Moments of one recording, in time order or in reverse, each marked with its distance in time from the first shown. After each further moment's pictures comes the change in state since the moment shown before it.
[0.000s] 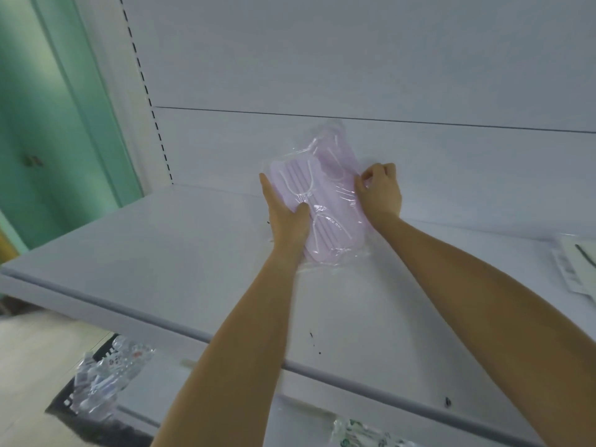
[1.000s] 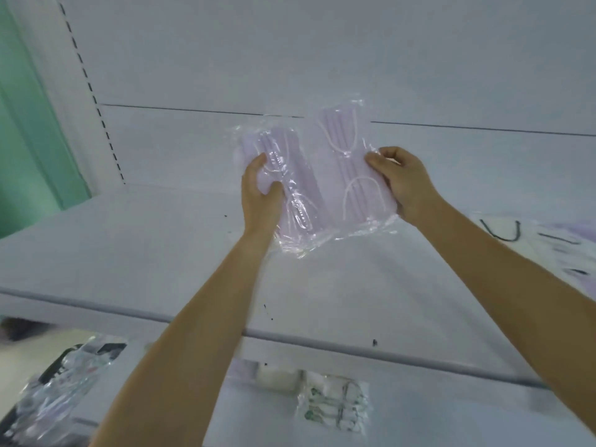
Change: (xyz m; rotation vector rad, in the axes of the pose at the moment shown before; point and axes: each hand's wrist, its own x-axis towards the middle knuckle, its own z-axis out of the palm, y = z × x) left_hand -0.026 0.028 0.021 0.006 -0.062 0.146; right_hand -0.049 -0.006 -0.157 0.856 -0.143 0.230
